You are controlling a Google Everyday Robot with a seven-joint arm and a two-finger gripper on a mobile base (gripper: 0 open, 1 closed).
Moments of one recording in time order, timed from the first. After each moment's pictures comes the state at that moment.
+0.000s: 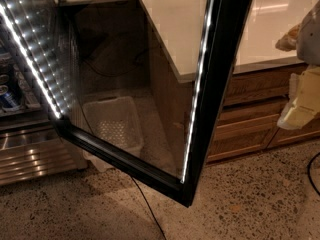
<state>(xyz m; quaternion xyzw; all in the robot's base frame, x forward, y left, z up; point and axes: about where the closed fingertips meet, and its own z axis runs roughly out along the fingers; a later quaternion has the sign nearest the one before) 0.438 -0.217 0.976 -0.60 0.78 -0.03 0.16</state>
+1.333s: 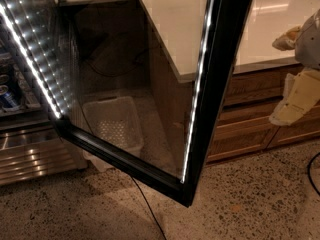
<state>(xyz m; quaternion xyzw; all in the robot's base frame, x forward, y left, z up) 0.459 -0.216 0.965 -0.59 0.77 -0.01 0.22</state>
